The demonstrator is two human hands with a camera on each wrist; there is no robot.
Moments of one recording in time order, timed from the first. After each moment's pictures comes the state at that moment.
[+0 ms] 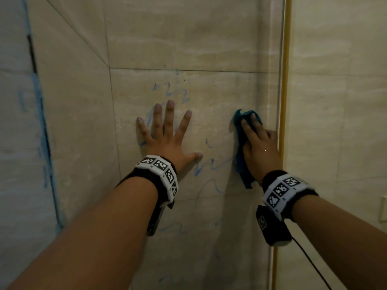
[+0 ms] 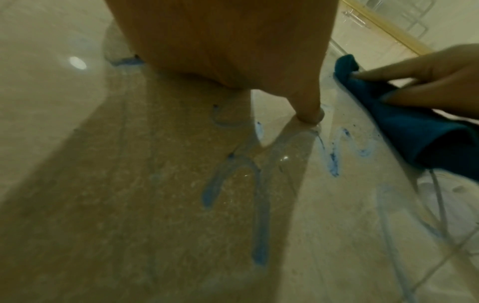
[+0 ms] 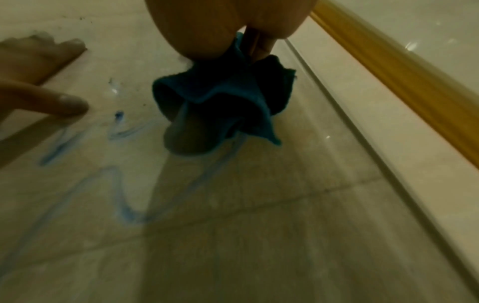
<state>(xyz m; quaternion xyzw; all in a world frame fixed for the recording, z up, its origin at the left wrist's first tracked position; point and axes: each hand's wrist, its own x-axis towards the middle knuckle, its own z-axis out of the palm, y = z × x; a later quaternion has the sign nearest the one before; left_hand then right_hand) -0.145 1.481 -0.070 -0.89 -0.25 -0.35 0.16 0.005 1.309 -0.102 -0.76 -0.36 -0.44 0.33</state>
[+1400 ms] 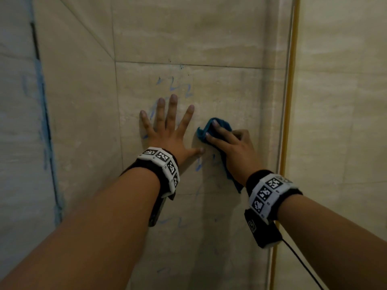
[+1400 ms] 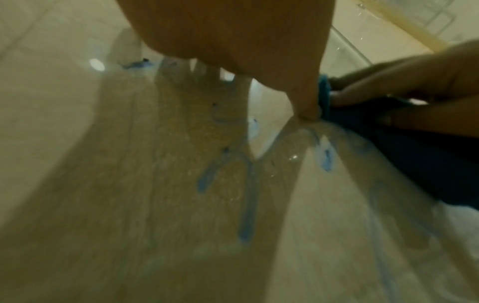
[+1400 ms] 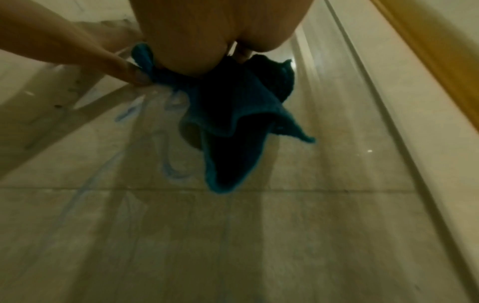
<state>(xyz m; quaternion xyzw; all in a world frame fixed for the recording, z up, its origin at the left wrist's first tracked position) -0.143 1.482 -0.072 -0.87 -0.26 -0.37 0.18 -0.011 1.342 -0.111 -0.69 -0.52 -0.42 0.29</state>
